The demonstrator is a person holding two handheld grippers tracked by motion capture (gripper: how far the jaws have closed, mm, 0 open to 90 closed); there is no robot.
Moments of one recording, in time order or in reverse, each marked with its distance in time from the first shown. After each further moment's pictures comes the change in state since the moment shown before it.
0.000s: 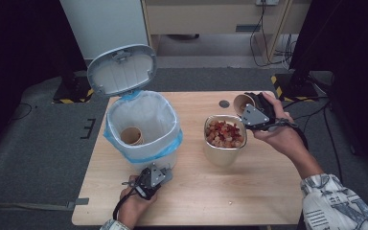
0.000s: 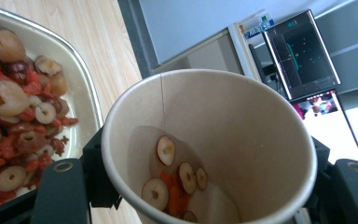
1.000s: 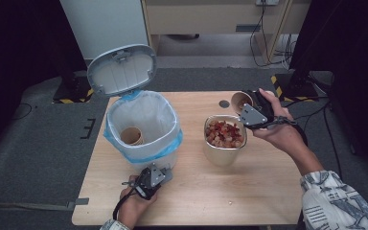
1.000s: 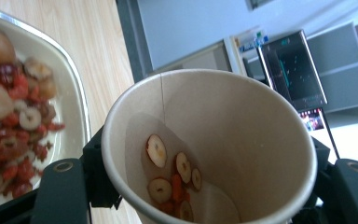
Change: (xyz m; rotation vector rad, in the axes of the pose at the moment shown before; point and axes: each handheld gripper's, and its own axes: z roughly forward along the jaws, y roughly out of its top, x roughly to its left) left arm 0.000 0.000 0.000 0.001 0.000 -0.002; right arm -0.005 0.005 0.002 -0.057 -0.012 -0.060
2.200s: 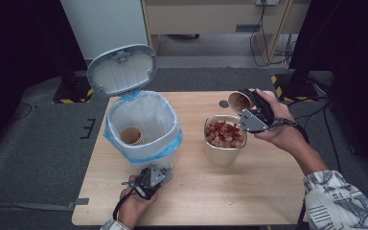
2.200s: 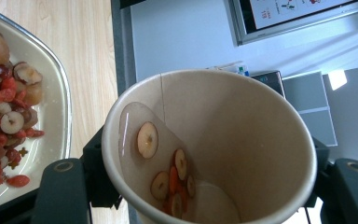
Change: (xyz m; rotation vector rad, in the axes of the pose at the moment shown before) left arm 0.001 0.000 0.000 -0.001 -0.002 -0.006; right arm 0.002 0.003 -0.003 -0.086 -0.055 -0.170
